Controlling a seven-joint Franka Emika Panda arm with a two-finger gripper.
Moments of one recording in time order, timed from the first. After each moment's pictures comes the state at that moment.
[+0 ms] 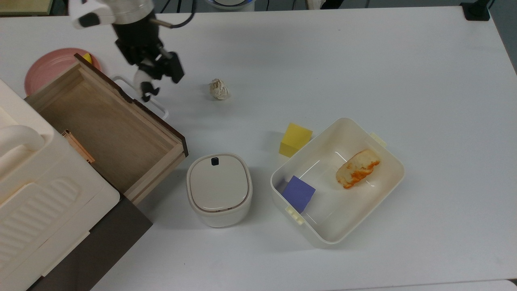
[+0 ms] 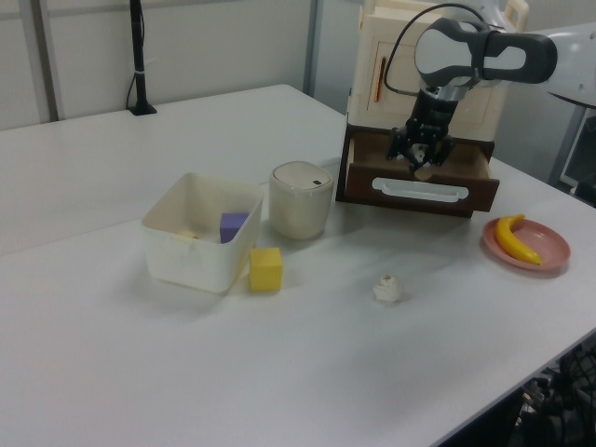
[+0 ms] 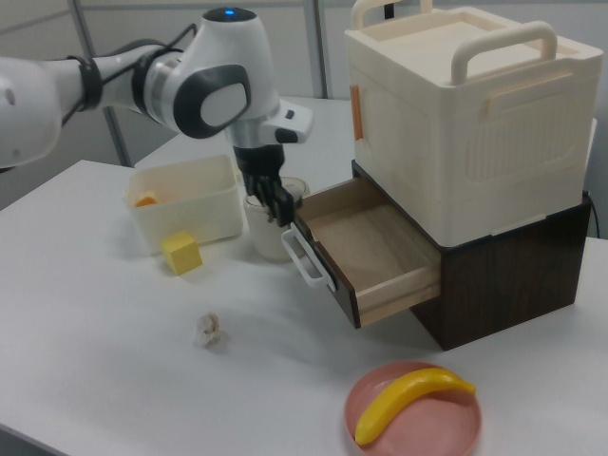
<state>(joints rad) -0.12 0.15 -0.09 -1.69 0.09 1.95 0.25</state>
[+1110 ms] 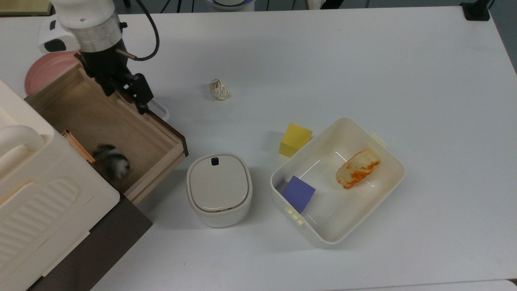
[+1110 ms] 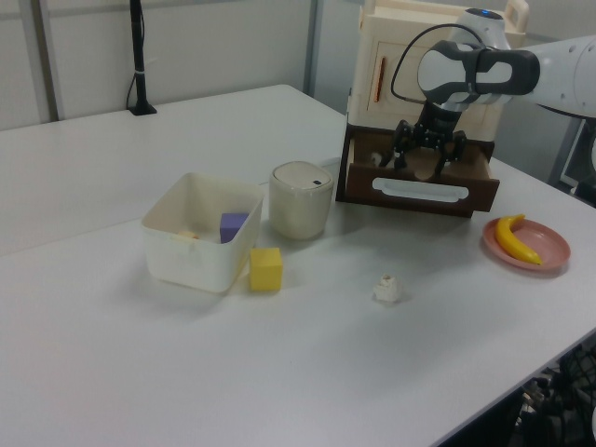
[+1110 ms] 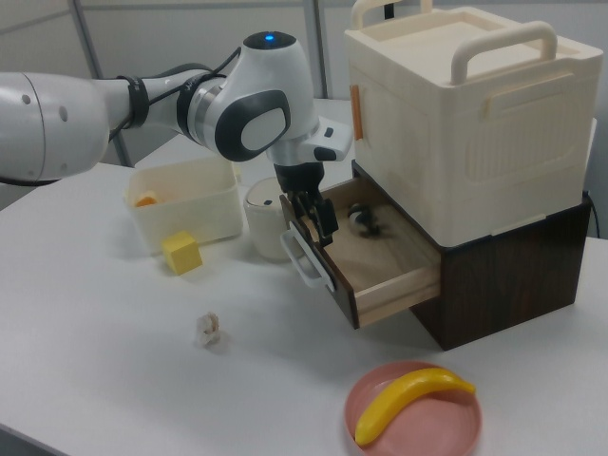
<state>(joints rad) -0.19 0.28 -0.09 -1.63 0.09 2.06 0.25</state>
